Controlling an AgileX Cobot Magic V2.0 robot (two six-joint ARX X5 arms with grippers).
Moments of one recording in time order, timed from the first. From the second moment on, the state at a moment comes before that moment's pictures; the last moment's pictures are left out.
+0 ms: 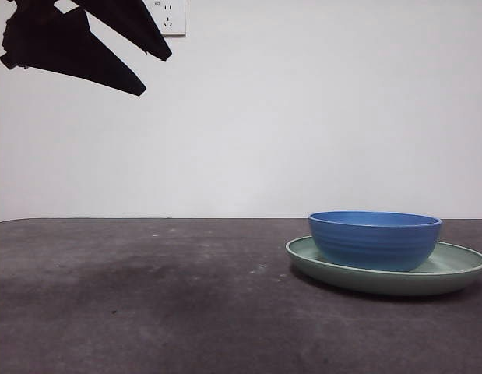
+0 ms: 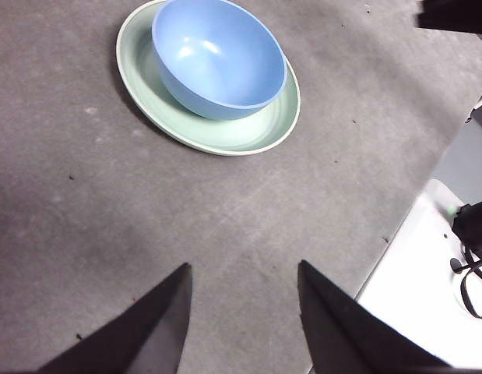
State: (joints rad) left arm -0.61 1.05 0.88 -0.53 0.43 -0.12; right arm 0.05 0.92 0.87 -0.86 -0.25 0.16
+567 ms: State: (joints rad) left arm -0.61 1.05 0.88 -0.53 0.43 -0.12; right arm -0.07 1.41 0.87 -0.52 -0.46 0.15
